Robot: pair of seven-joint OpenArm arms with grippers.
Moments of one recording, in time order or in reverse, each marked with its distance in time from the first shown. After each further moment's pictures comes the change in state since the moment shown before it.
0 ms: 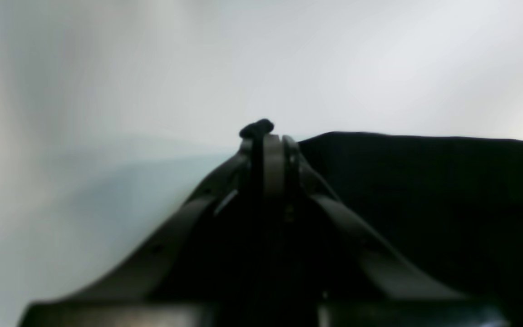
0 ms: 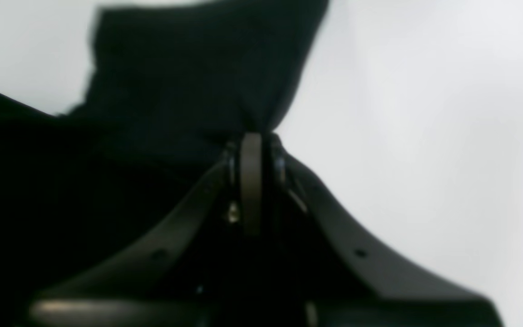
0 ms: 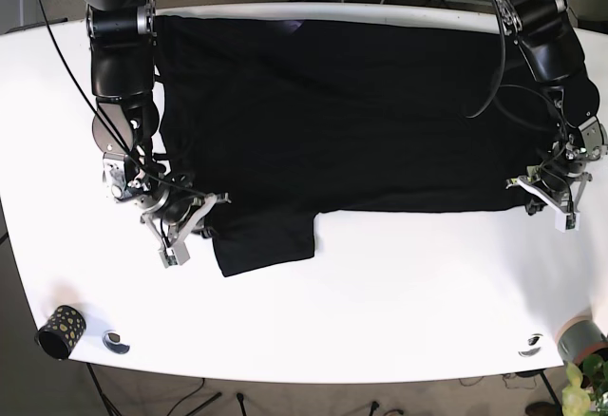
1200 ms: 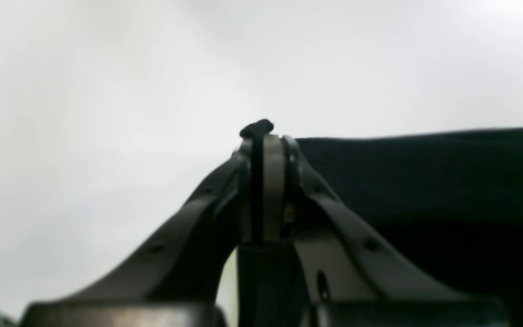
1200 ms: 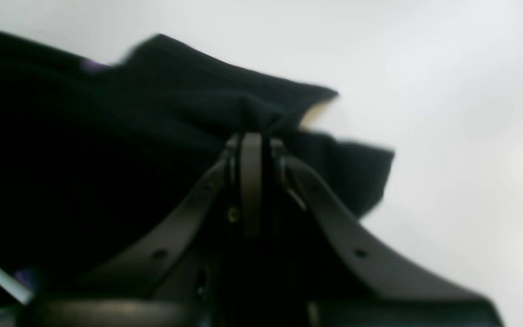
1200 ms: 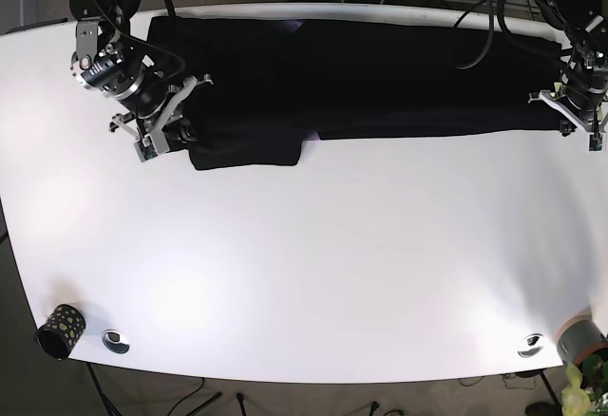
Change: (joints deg) left arm 24.3 8.3 -17.0 38.2 0.1 -6.1 18.6; right arm -37.6 2.3 13.8 45.0 0.8 0.2 -10.6
